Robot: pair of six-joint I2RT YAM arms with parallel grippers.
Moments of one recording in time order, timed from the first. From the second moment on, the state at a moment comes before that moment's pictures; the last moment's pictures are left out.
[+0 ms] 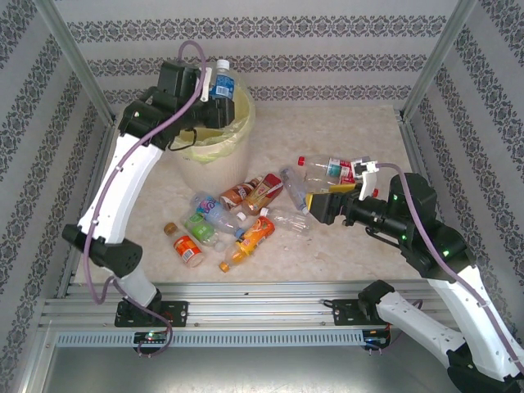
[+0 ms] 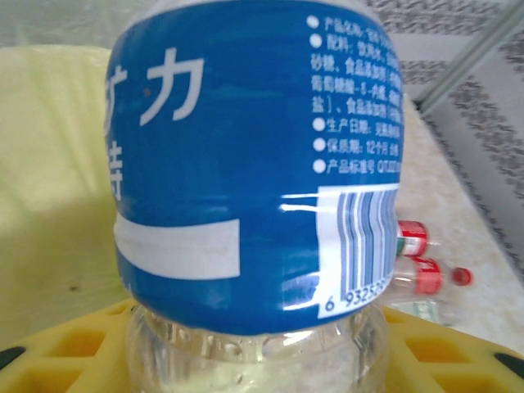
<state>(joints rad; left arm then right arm) -0.37 1.74 2.20 -1.09 0.05 -0.27 0.53 0.72 1.15 -0.77 -0.36 0.51</state>
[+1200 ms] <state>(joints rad) -0.30 2.05 2.35 -1.31 0.14 -0.14 0.52 0.67 1.07 -0.82 -0.28 0.53</state>
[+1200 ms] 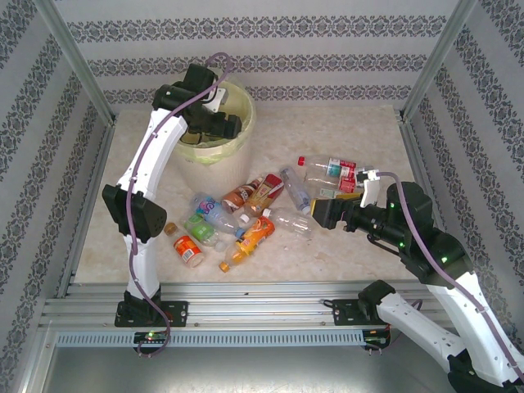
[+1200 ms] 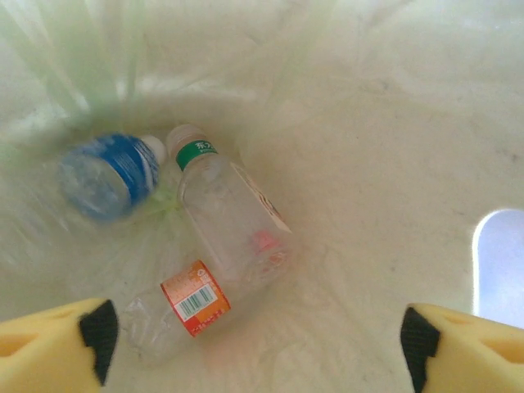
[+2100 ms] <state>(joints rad) -0.29 1.52 1.99 -1.36 -0.07 -0.36 0.51 0.67 1.03 -0.78 -0.31 0.55</state>
